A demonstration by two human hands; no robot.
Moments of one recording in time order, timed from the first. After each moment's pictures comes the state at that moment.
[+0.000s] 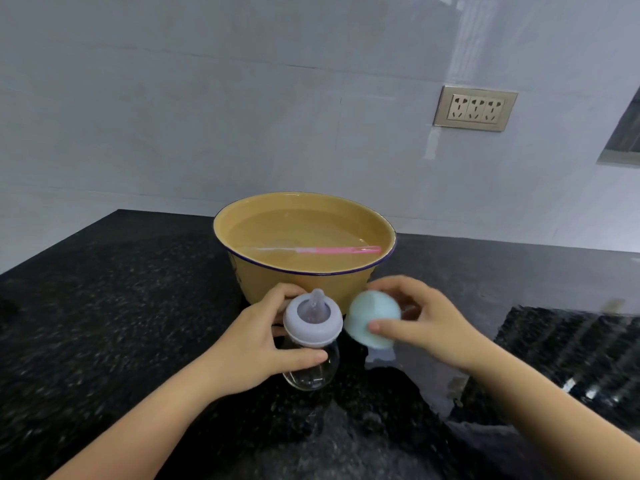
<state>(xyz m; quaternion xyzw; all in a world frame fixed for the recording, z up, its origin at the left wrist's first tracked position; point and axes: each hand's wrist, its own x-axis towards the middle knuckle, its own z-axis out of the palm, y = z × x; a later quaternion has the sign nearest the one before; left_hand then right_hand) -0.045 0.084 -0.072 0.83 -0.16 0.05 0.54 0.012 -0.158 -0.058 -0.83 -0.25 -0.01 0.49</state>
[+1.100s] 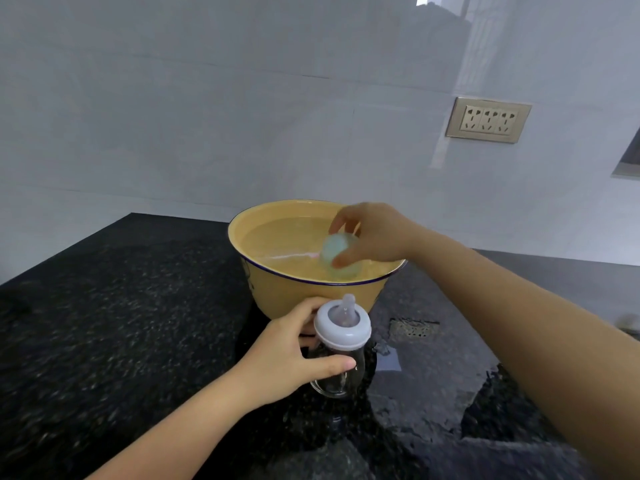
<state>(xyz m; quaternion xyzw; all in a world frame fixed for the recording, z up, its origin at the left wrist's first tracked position) -0.041 0.069 -0.078 0.81 -0.15 0.06 0.57 0.086 -0.073 0.034 -0.94 -0.29 -0.04 0.14</state>
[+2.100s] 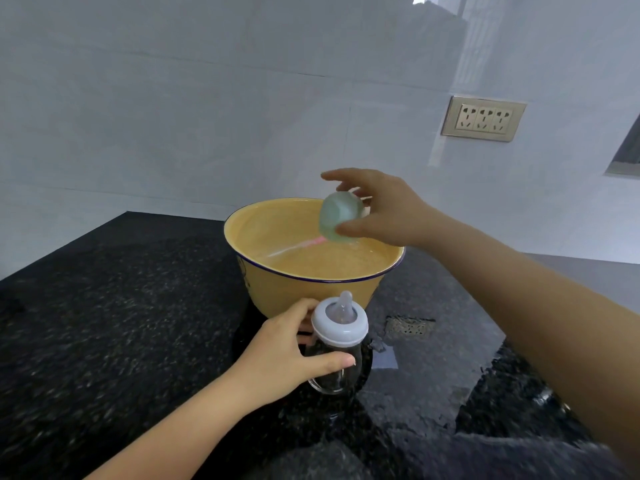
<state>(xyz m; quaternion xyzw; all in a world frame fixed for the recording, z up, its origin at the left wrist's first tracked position) -0.042 0.067 -0.082 0.83 -0.12 0.07 0.53 0.070 -0.086 0.056 -0.89 -0.35 -0.13 0.25</state>
